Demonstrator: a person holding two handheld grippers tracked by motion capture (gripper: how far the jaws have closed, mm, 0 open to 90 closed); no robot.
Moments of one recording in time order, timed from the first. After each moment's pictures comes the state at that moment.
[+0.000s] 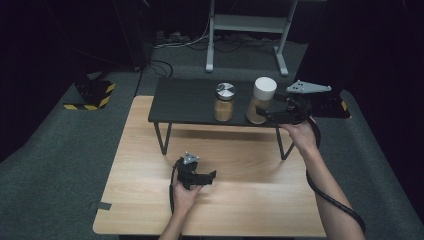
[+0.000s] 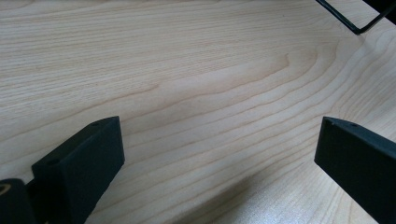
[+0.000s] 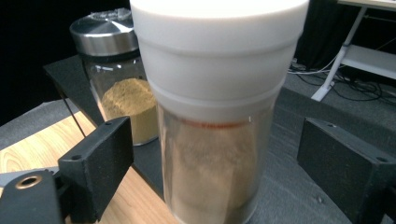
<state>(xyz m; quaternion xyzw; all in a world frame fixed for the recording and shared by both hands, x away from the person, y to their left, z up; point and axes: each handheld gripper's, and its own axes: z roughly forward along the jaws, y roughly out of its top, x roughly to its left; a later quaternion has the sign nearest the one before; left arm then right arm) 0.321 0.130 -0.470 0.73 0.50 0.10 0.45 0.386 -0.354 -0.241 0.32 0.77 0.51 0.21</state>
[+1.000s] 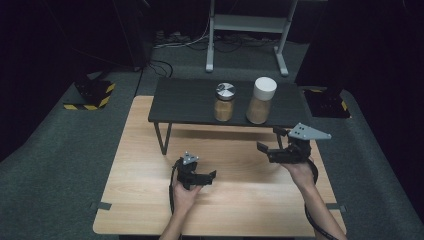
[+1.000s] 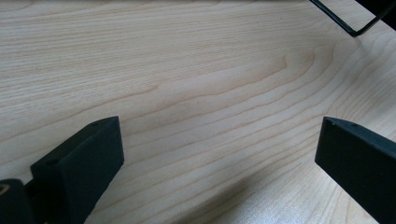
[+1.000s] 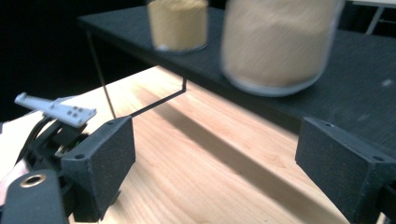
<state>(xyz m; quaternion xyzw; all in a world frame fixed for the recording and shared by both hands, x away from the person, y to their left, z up) 0.320 0.131 -0.471 0.73 0.50 0.10 0.46 0.320 -0.377 -0.338 0.29 0.76 0.54 0.21</state>
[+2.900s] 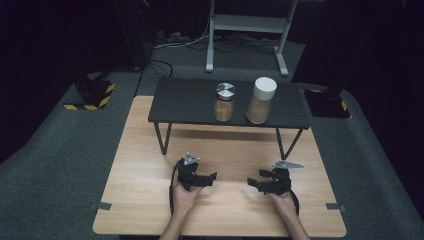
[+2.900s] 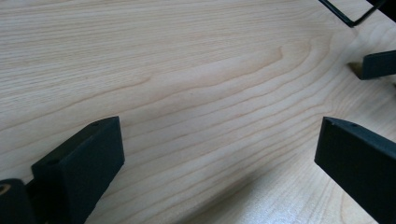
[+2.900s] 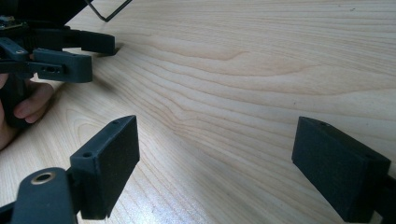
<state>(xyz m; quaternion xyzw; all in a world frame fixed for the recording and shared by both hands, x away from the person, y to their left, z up) 0.319 0.130 -0.469 0.73 0.50 0.10 0.45 0.339 -0.386 -0.471 0.43 0.76 0.48 0.03</state>
